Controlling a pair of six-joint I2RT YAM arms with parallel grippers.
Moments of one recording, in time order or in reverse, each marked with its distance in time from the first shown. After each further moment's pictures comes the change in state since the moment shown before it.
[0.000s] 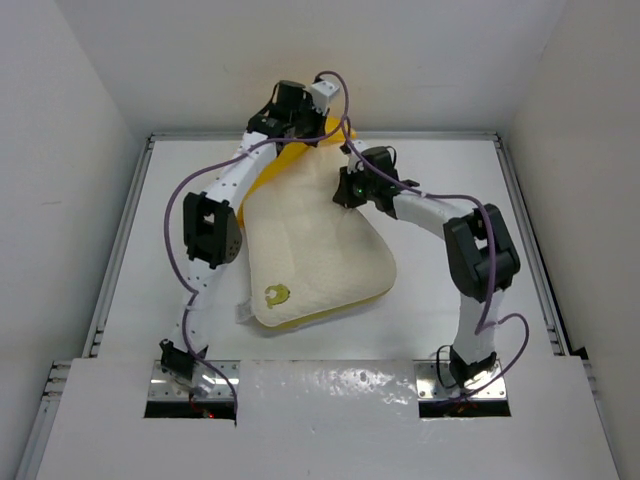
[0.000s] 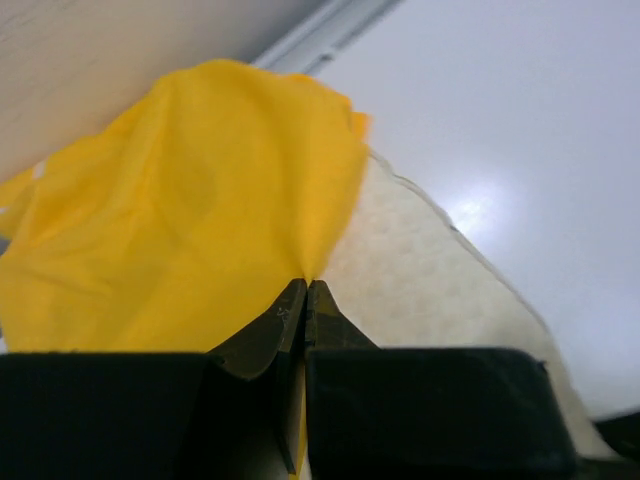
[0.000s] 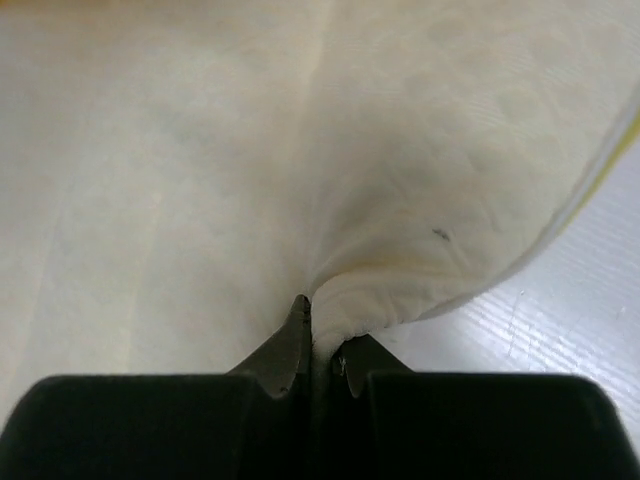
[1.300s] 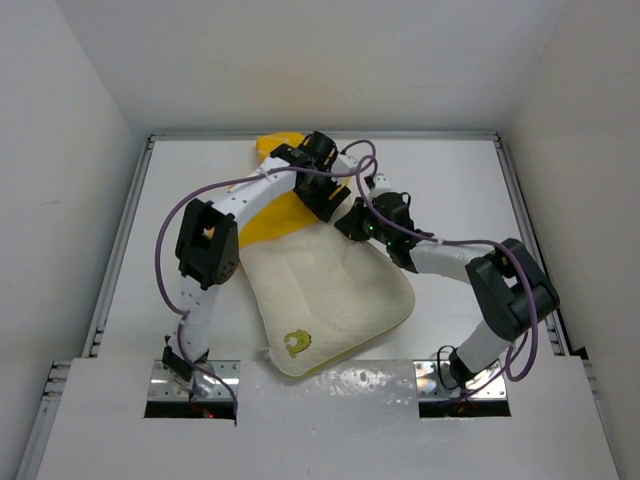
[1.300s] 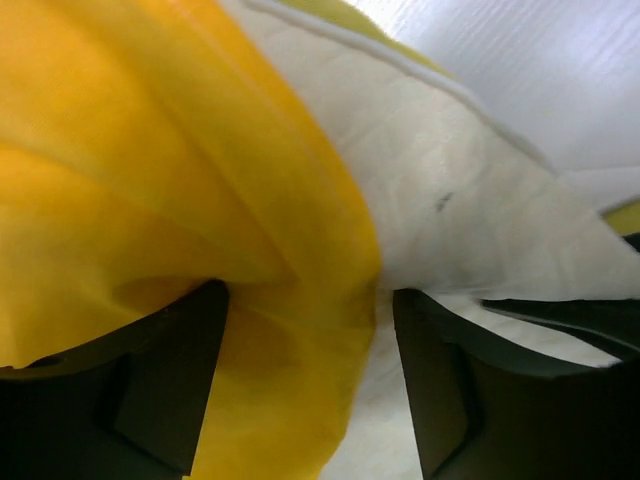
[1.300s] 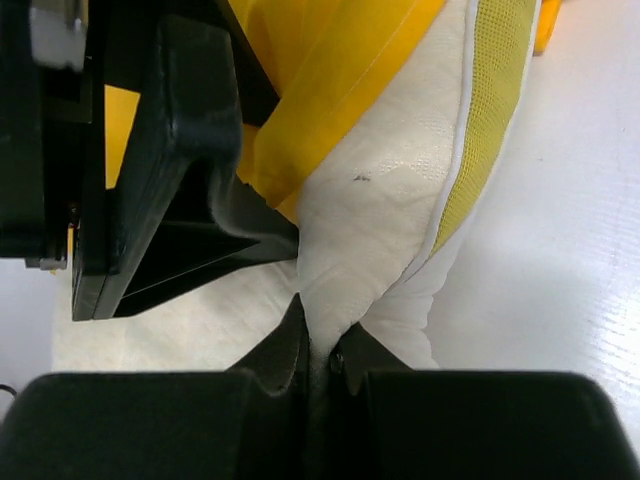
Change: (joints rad) left arm -0.166 -0.265 -0.455 -0.407 -0.066 0.123; right arm 0.103 -0.343 -0.573 0.447 0.113 0.345
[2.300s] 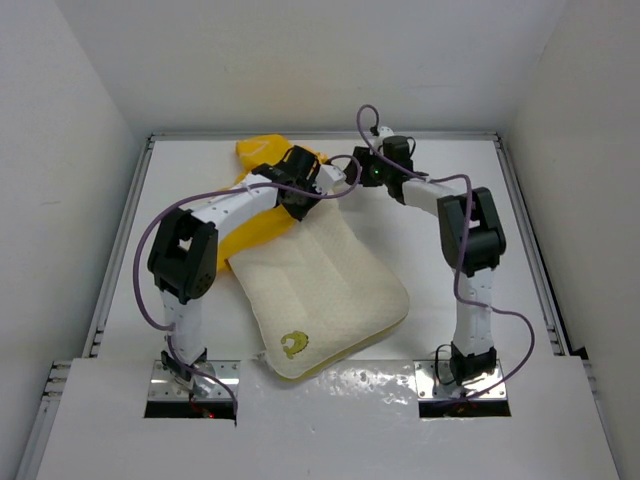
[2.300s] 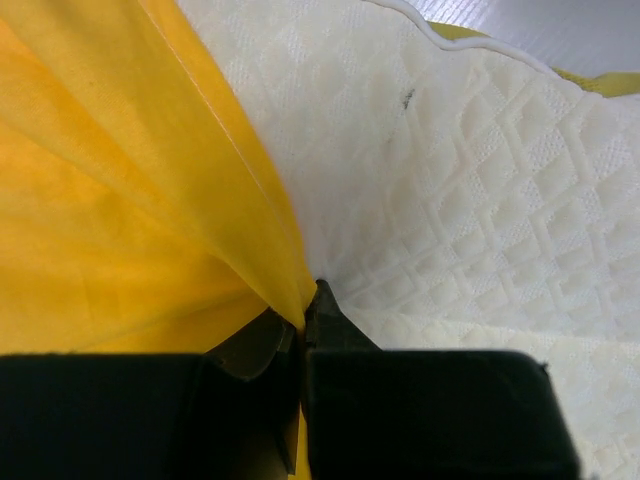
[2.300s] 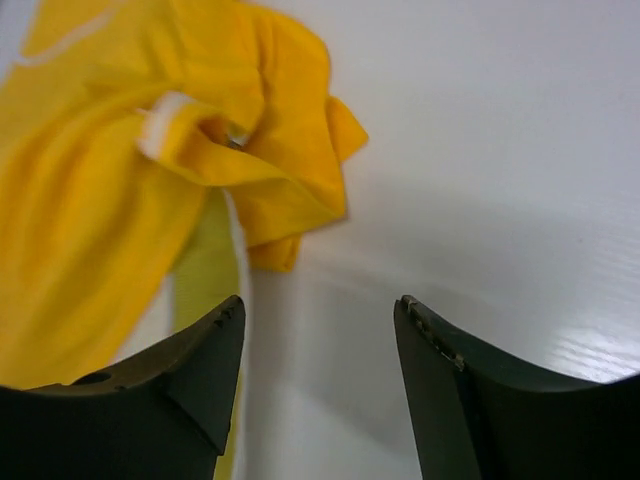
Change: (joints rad) left arm 0.033 -0.211 -0.391 0.283 -0.103 0.077; right arm -0.259 0.467 0.649 -0.214 -0.154 -0.159
